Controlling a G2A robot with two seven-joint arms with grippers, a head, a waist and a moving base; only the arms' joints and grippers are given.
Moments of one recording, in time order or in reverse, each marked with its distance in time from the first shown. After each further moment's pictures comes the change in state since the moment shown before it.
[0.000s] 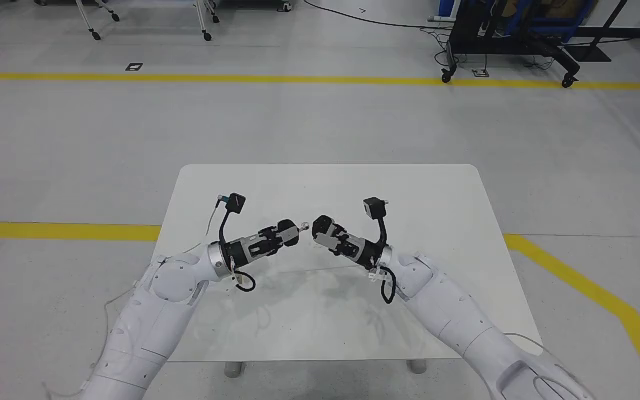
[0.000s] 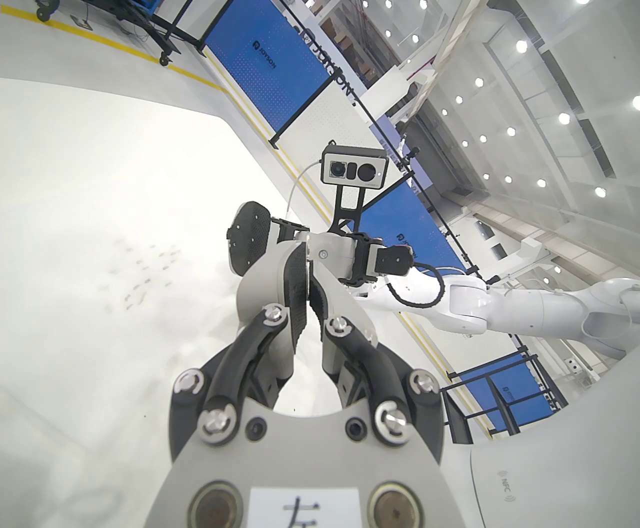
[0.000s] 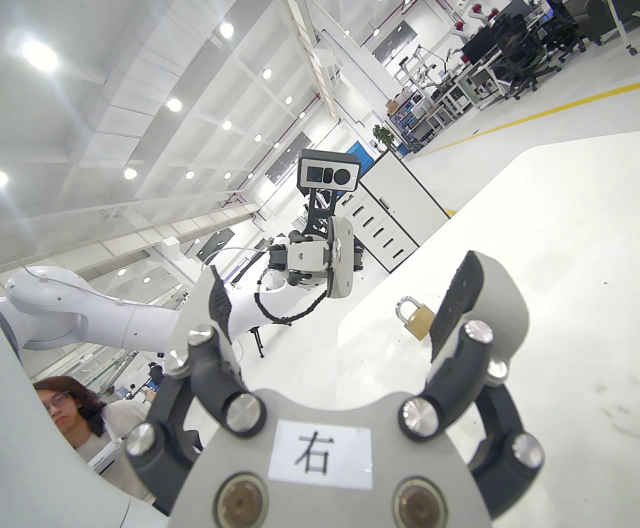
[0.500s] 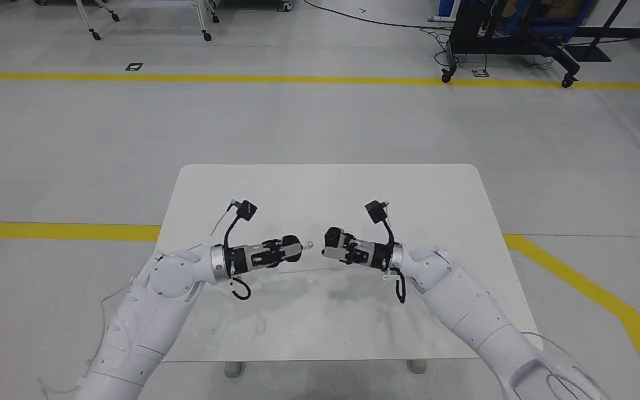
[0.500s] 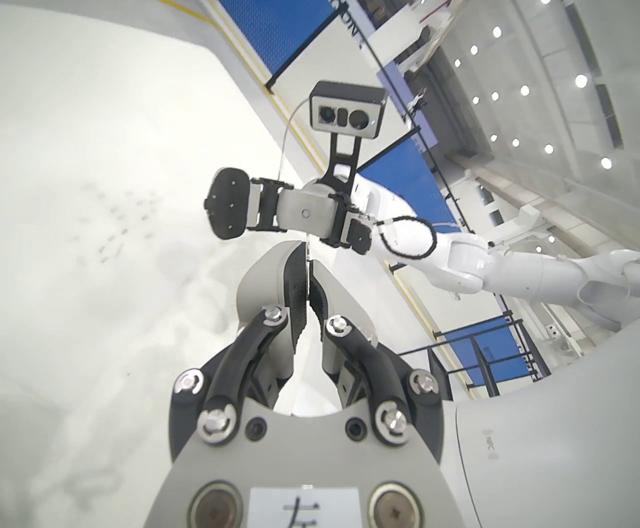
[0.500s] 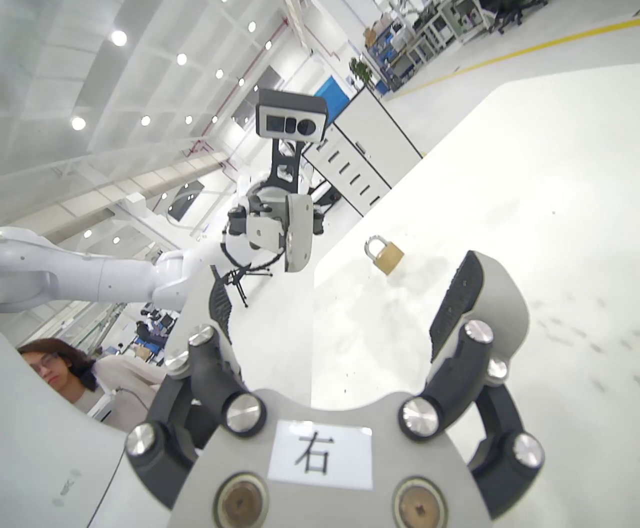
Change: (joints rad) left arm -0.028 0.019 0.018 0.001 -0.044 0.059 -0.247; right arm 0.001 0.067 0.069 -0.015 0.024 0.051 0.352
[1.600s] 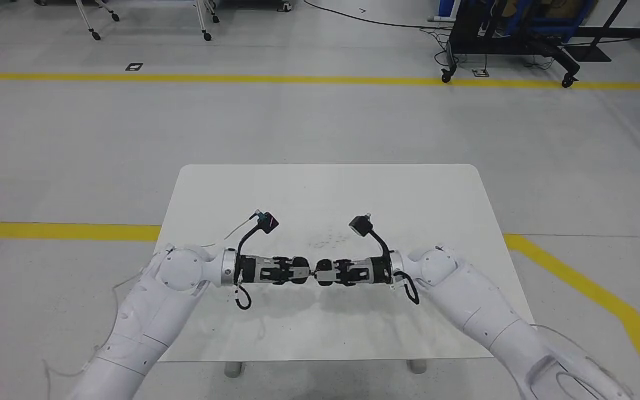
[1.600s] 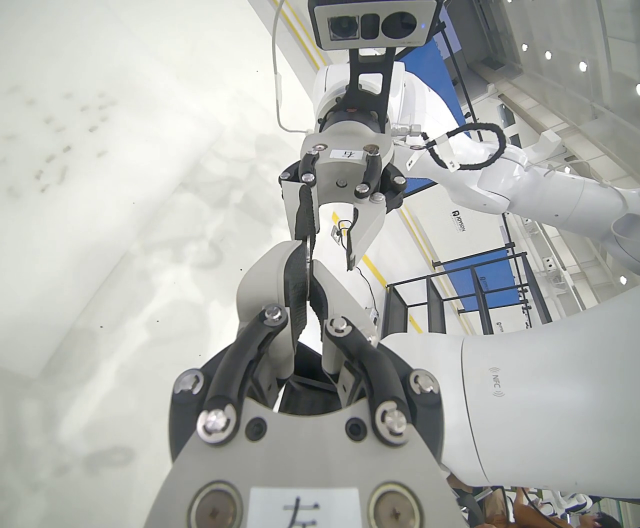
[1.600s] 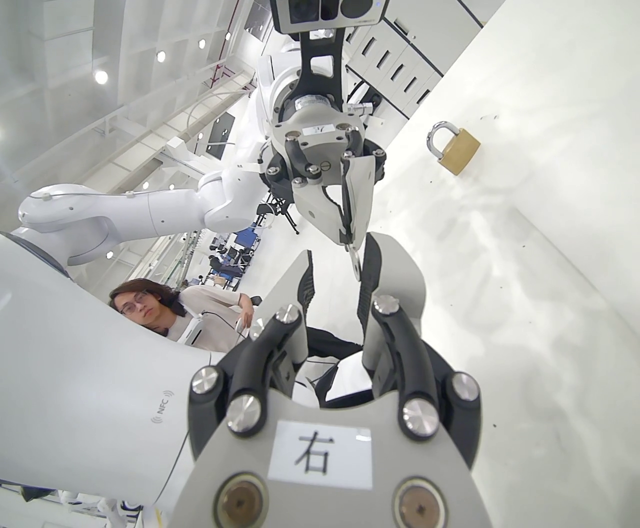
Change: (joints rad) left arm -0.076 0.018 0.117 0.038 -0.018 -0.005 -0.134; right arm 0.051 0.081 -0.159 -0.079 0.347 0.121 0.350
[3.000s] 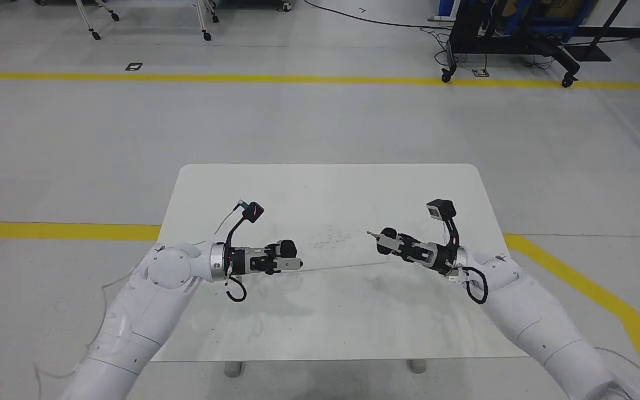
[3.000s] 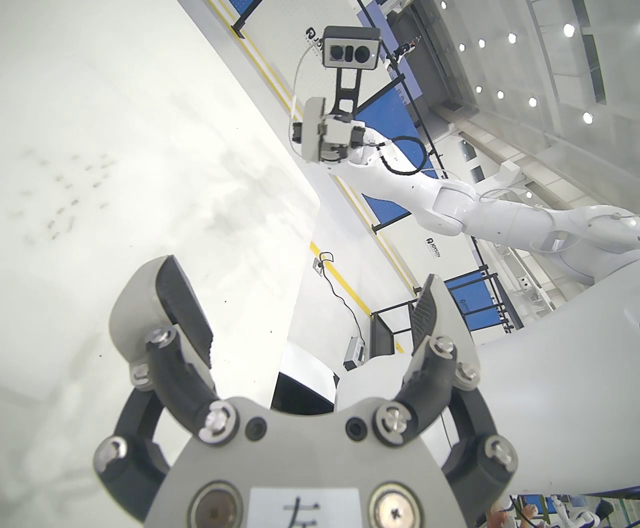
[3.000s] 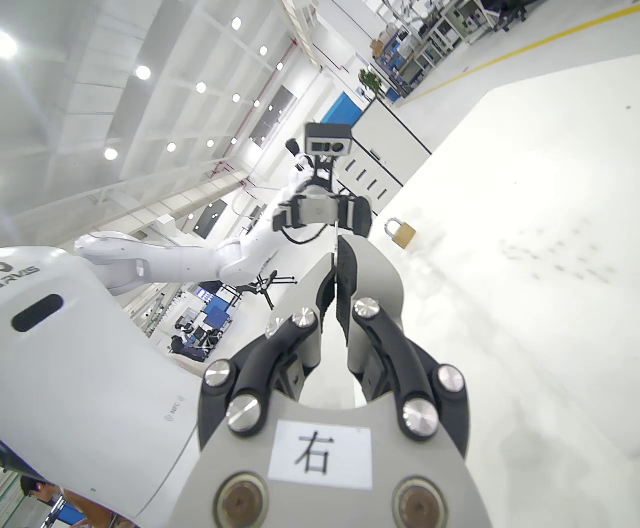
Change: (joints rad) left arm 0.002 0.022 -0.028 0.009 -0.130 -0.044 0.037; right arm -0.155 0.226 0.186 -0.112 0.182 -0.172 -0.172
